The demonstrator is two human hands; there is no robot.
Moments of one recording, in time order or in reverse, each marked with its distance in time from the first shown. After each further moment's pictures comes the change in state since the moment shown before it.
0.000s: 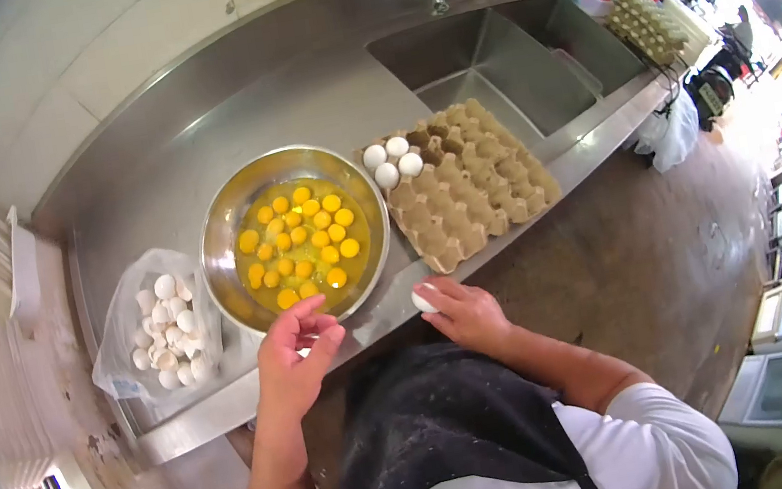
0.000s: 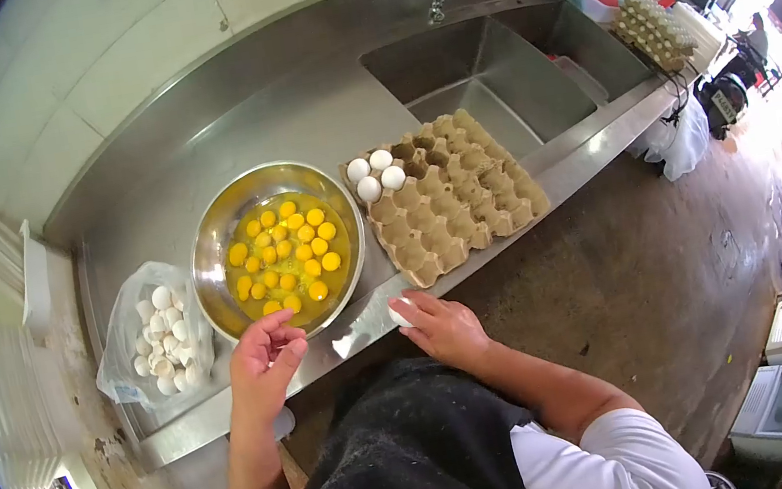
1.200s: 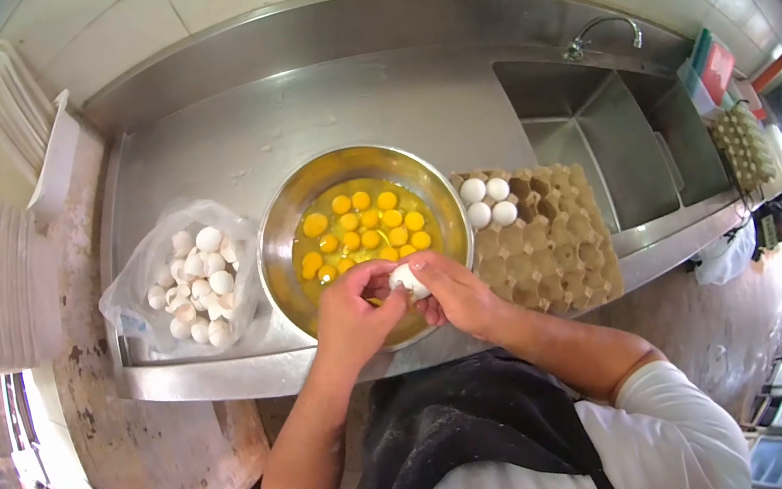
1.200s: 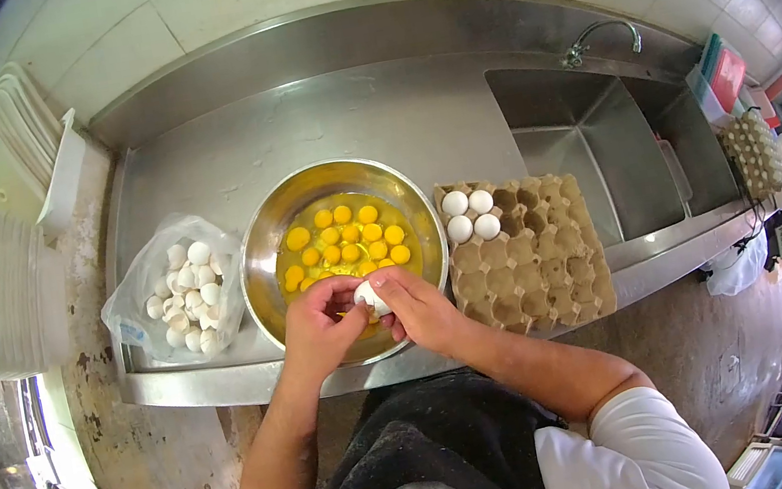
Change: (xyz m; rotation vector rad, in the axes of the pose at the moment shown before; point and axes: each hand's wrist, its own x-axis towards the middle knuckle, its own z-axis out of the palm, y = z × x) left_hand 0.081 -0.006 0.019 -0.002 0.246 -0.034; right_hand 0.171 -0.048 -0.012 1.091 -0.536 0.508
